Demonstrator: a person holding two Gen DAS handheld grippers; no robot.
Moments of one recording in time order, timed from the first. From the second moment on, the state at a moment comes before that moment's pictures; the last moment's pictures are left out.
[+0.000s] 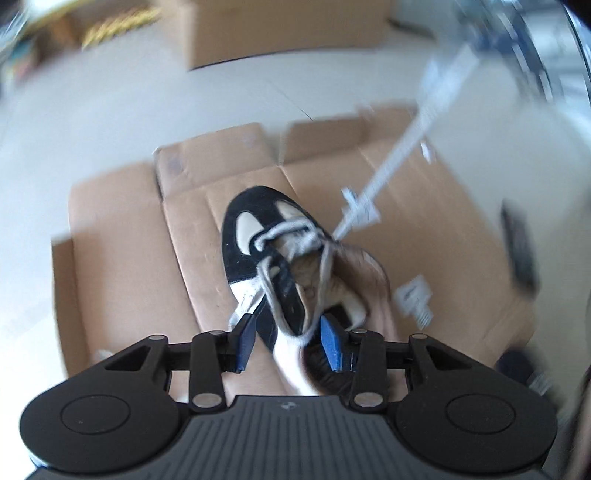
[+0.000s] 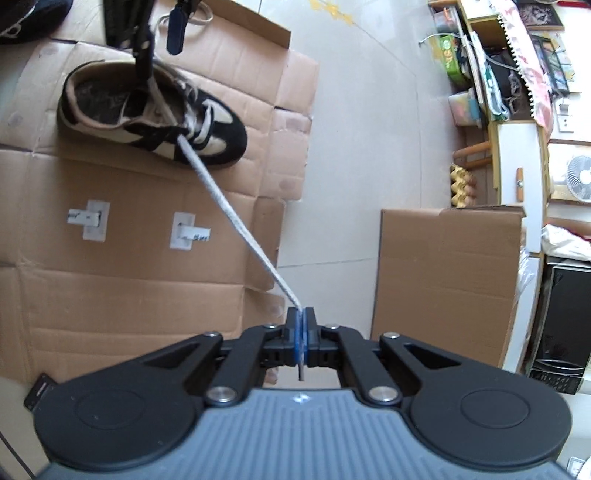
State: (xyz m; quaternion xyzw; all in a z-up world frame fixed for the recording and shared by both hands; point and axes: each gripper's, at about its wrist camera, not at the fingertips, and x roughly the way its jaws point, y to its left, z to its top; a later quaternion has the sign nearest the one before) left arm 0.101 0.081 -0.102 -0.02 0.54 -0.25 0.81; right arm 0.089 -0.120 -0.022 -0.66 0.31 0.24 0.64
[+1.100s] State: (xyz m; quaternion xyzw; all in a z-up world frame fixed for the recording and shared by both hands) left arm 0.105 0.058 -0.100 0.01 0.49 -0.27 0.83; right arm 0.099 -0.140 -0.018 -0.70 0.32 0.19 0.61
